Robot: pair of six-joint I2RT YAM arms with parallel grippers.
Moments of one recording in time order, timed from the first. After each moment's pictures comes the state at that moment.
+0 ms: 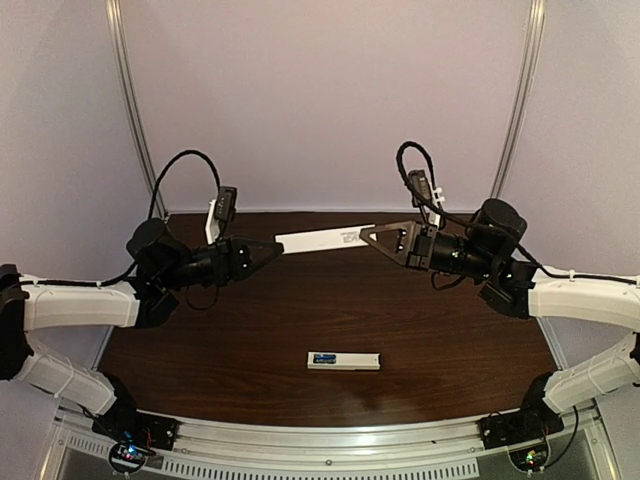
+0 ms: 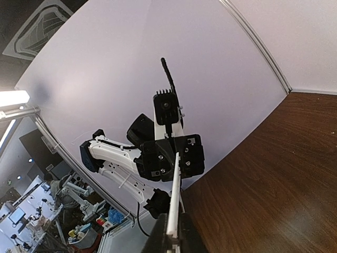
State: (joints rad) left arm -0.69 1.29 0.62 0.95 0.75 -0.76; right arm 0.78 1.23 0.77 0.63 -0.57 0.81
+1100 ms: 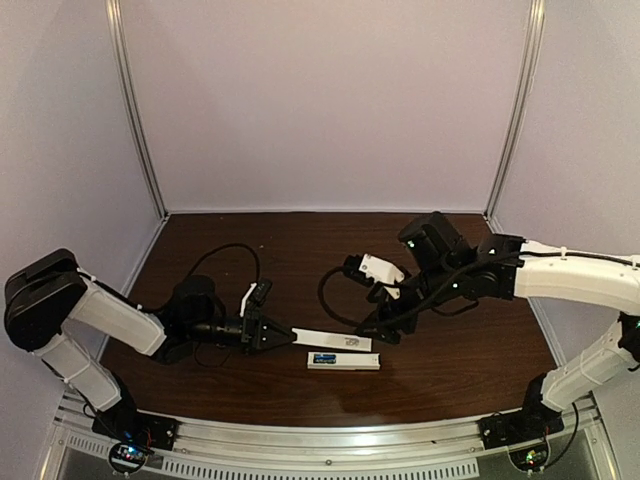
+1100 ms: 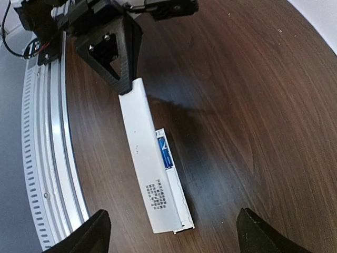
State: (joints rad) left arm -0.78 1.54 0.39 0.88 0.73 -1.02; right arm 0.95 1.35 1.09 -0.53 -0.20 -0.15
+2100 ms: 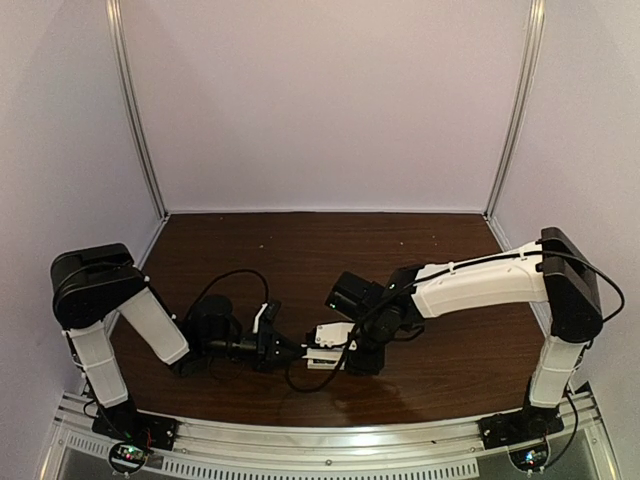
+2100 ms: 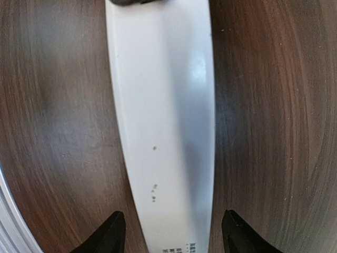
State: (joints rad) left arm -0.84 1.83 0.38 1.13 0.63 -1.20; right arm 1.08 1.84 1.24 -0.67 0.00 -0.37
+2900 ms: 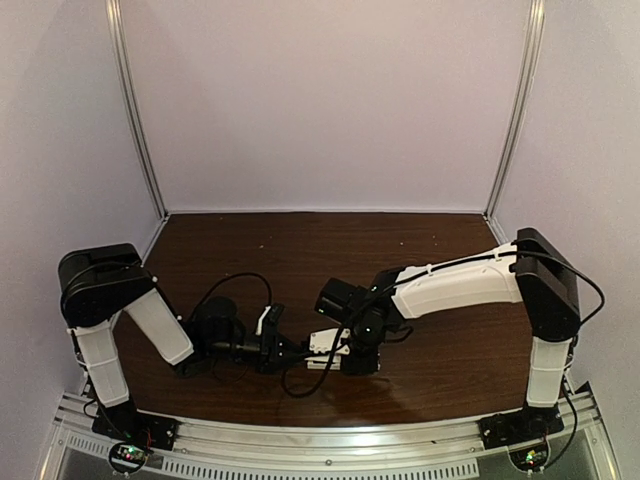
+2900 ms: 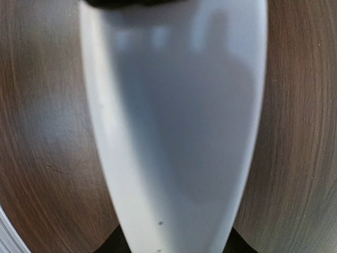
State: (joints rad) left arm -0.86 1.88 0.40 1.16 0.63 -1.24; right arm 1.08 1.95 1.32 -0.73 0.00 -0.41
